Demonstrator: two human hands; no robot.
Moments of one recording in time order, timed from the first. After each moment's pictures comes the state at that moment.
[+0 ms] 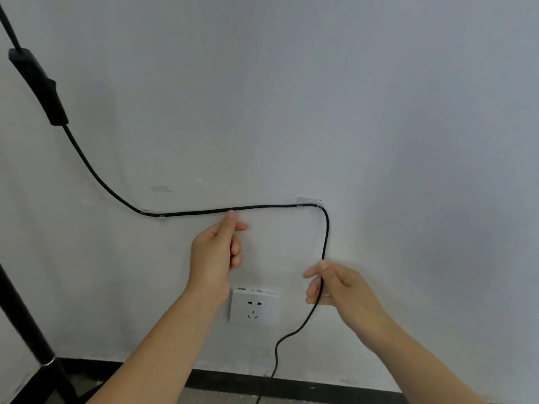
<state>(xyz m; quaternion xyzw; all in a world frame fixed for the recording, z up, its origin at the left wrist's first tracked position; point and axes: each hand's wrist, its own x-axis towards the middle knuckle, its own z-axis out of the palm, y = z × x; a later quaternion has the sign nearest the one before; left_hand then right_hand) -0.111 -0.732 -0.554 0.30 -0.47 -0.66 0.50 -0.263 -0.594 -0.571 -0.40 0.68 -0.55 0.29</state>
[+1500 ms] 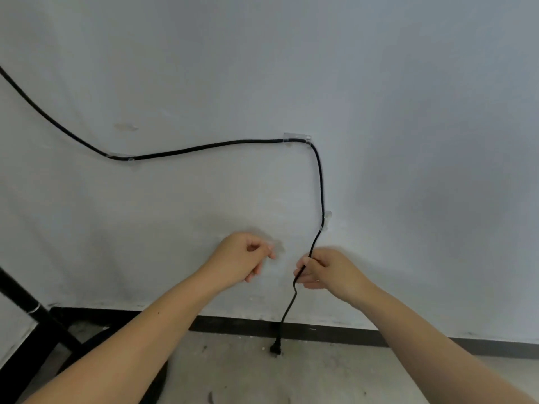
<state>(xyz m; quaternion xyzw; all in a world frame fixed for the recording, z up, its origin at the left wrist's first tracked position) -0.129 -0.708 -0.626 0.33 -0.77 -0.52 0.18 -0.286 -0.592 -0.637 -0.38 0.73 -0.41 0.39</state>
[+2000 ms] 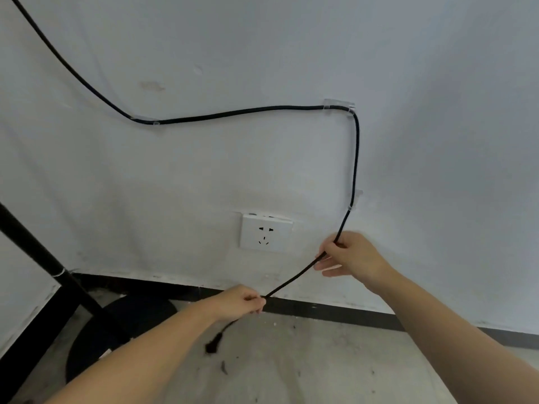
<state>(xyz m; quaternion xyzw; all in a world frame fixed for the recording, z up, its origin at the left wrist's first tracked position) -0.085 -0.717 -0.780 0.33 -0.78 -0.53 -0.08 -0.292 -0.599 -0.656 -0.32 0.75 -0.42 0.41</state>
